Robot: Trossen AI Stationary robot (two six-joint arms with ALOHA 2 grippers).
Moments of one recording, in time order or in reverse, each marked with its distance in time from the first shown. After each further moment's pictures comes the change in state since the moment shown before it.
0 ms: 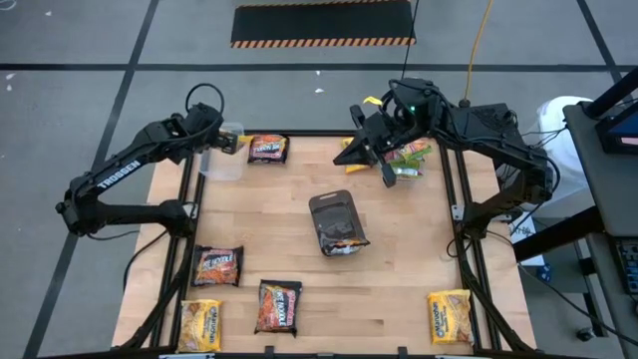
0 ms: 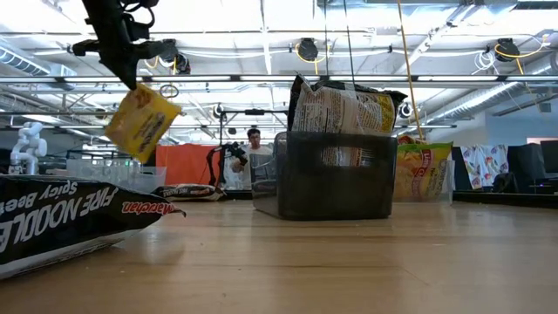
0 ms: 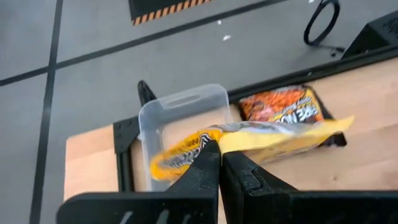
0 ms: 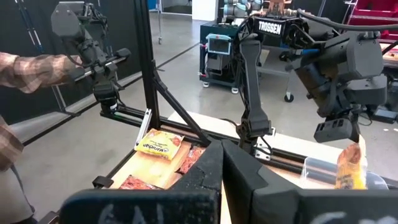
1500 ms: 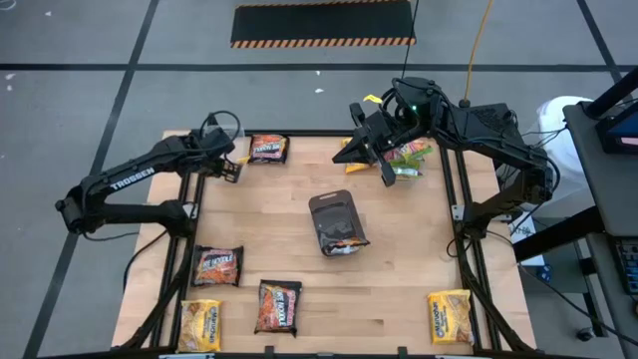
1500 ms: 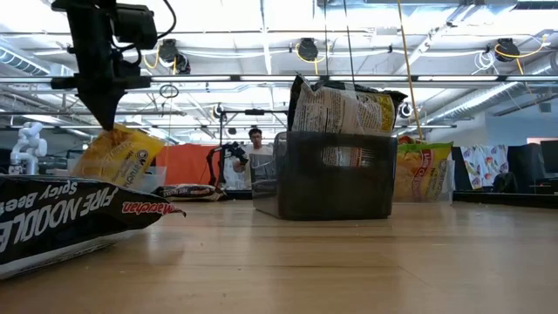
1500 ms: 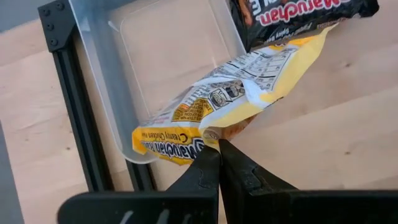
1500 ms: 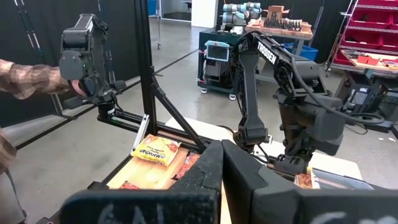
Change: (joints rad) left arm -0.049 0.000 -0.237 -0.083 0.225 -0.142; right arm 0.000 0.000 0.000 0.037 0.000 0.000
